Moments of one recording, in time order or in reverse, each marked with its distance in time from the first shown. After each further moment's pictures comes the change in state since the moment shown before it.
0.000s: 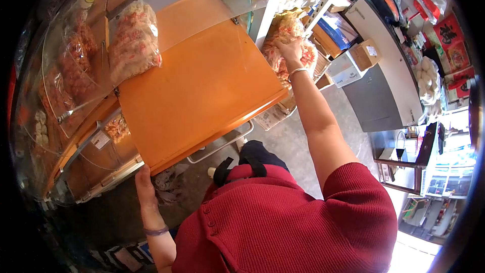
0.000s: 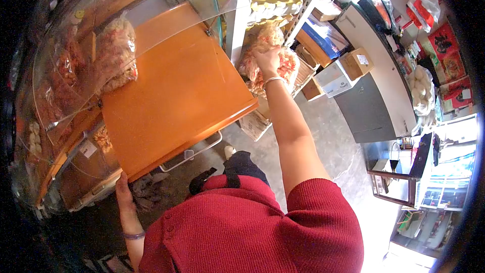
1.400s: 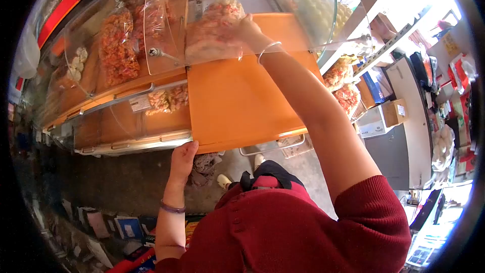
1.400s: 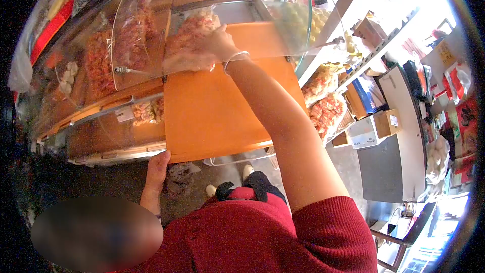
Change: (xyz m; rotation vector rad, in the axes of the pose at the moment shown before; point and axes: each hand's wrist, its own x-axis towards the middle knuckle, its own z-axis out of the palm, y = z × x) left_hand -0.005 0.015 0.014 -0.051 0.010 0.130; right_hand -0.157 -0.308 0.131 -0.314 -0.488 -1.250
